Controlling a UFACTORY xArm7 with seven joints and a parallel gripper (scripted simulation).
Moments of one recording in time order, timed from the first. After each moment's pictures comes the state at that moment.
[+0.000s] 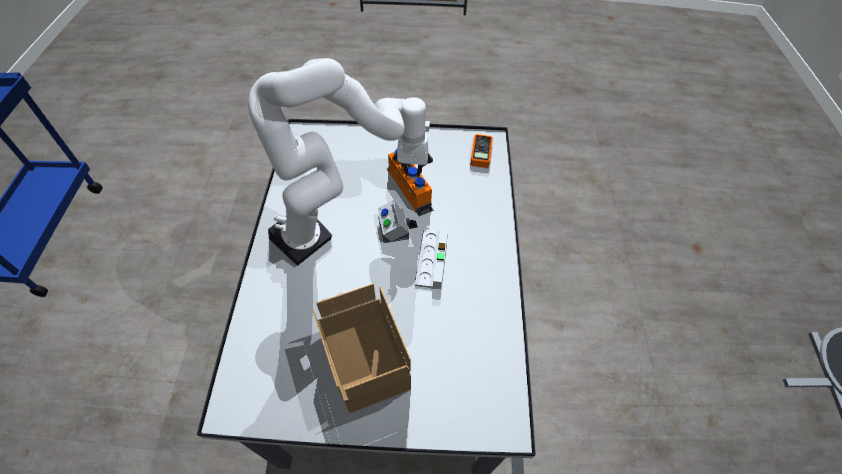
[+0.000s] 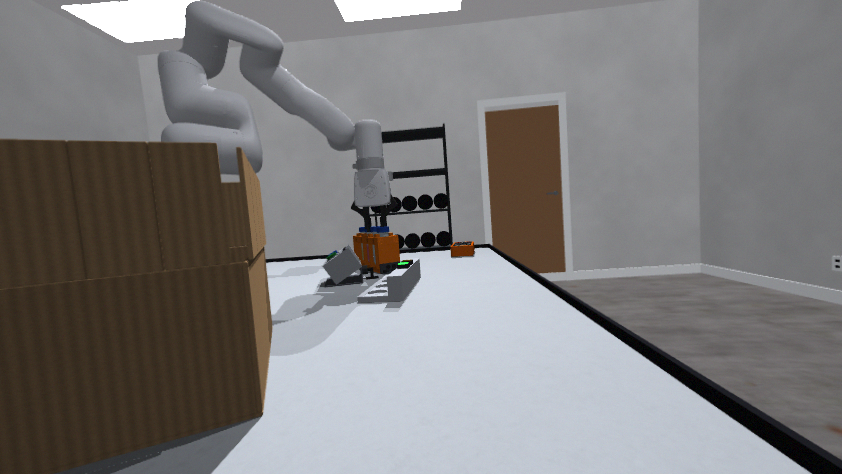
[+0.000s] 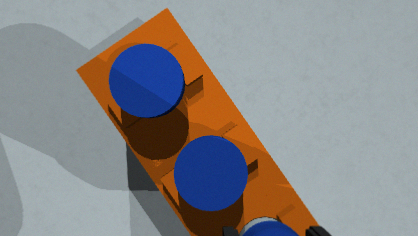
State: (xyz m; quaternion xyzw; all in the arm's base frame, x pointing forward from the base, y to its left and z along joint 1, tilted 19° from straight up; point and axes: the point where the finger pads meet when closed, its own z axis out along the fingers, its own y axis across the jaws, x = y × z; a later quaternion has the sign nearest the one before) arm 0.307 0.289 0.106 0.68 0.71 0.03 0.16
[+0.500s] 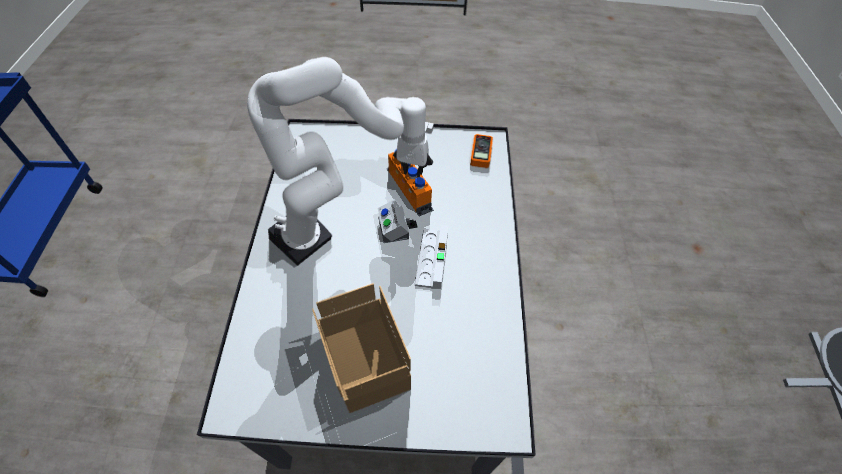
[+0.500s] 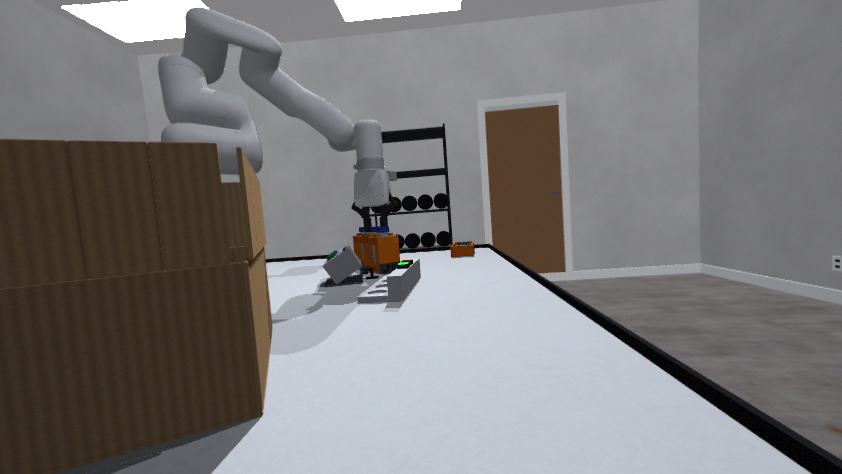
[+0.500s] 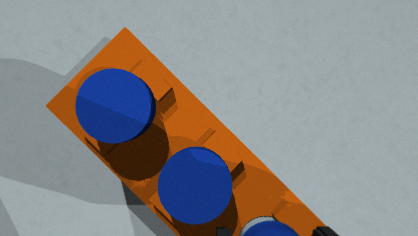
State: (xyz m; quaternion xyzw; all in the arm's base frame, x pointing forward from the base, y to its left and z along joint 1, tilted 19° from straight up) arm 0.307 0.288 0.105 0.74 0.65 0.04 0.16
